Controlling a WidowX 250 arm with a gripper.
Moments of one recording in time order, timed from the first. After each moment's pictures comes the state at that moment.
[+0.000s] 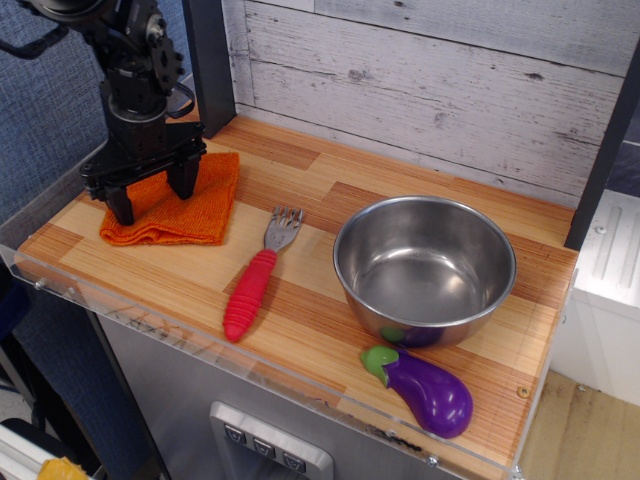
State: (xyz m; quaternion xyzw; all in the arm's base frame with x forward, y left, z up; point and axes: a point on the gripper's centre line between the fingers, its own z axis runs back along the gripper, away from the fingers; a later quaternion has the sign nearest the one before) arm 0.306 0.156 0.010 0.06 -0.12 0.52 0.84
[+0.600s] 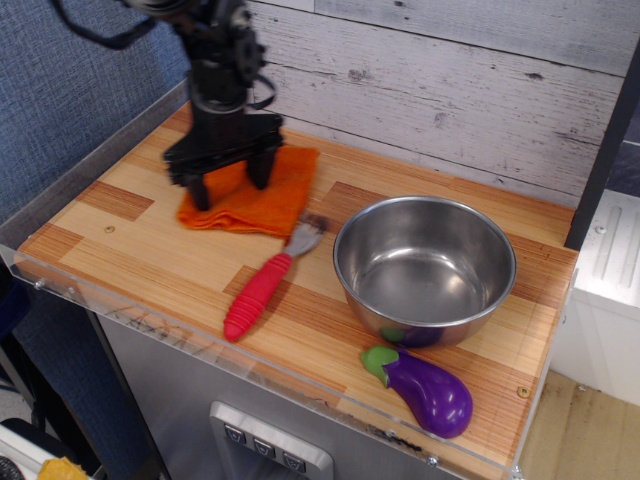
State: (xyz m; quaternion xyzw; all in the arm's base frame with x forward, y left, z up) arm 0.350 0.093 0.014 0.03 -0.12 0.45 0.88
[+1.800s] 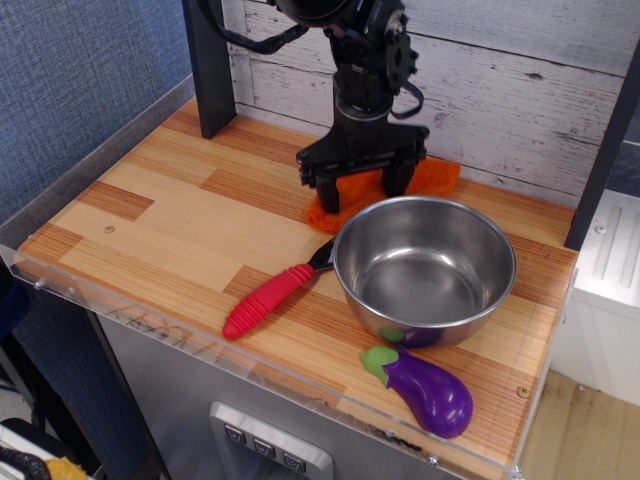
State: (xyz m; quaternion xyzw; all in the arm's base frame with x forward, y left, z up) arm 0.374 -0.003 0.016 0.00 -0.12 0.33 0.94
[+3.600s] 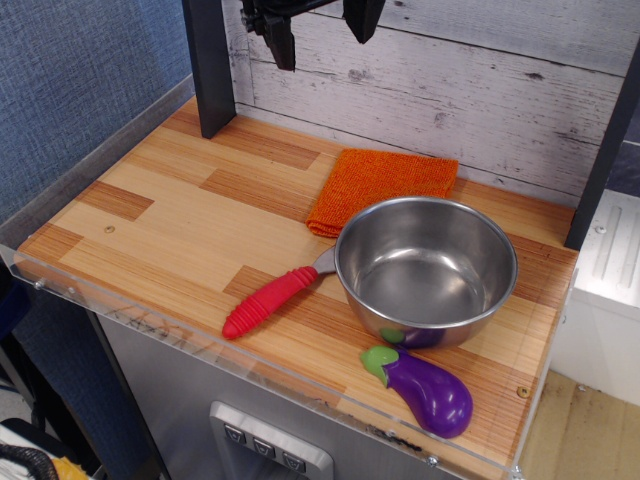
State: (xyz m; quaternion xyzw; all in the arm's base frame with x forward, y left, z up) arm 0.359 0.029 0.161 0.00 -0.23 0.42 0.88
